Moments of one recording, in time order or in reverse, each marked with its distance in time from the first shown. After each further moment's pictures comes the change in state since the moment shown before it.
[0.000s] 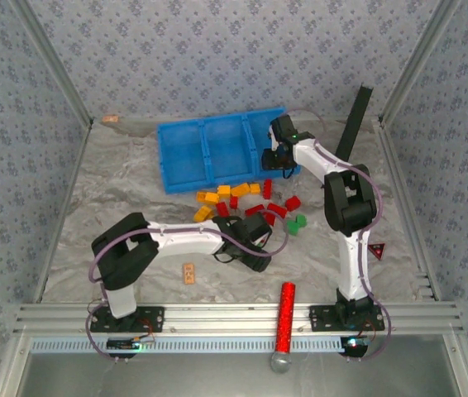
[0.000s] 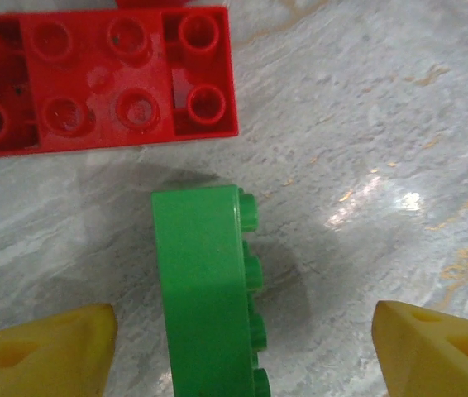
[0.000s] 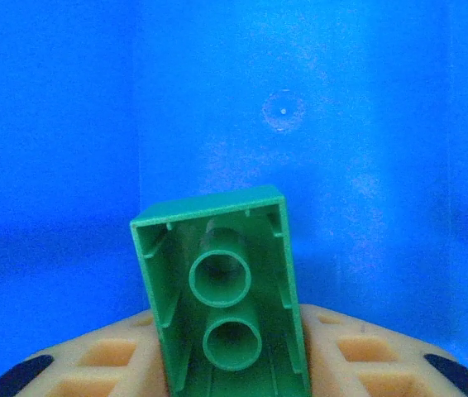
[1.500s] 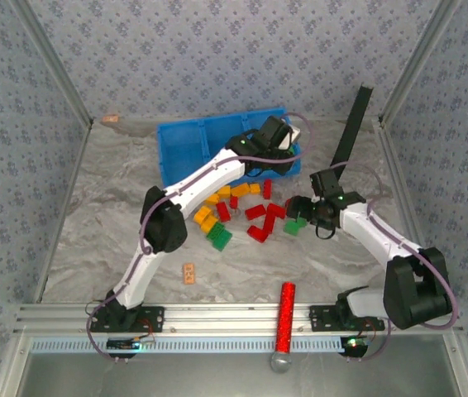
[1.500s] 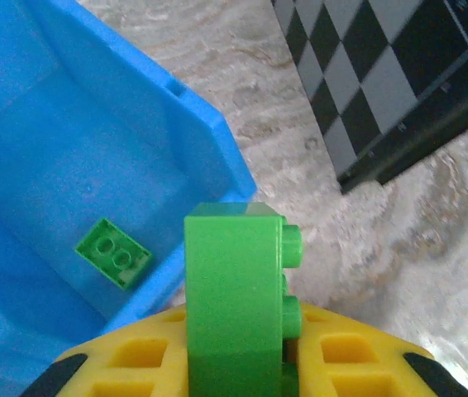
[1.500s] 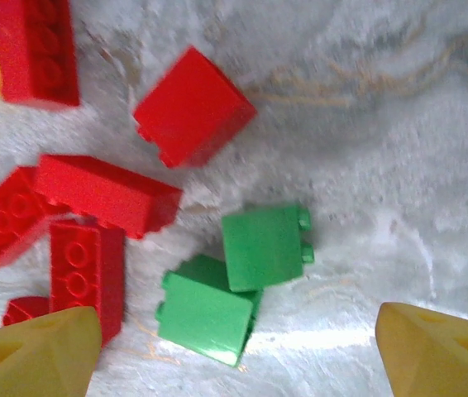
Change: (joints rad) left arm 0.279 0.513 1.221 -0.294 -0.034 0.262; right arm -0.037 -0.858 -0.935 0.032 -0.019 0.339
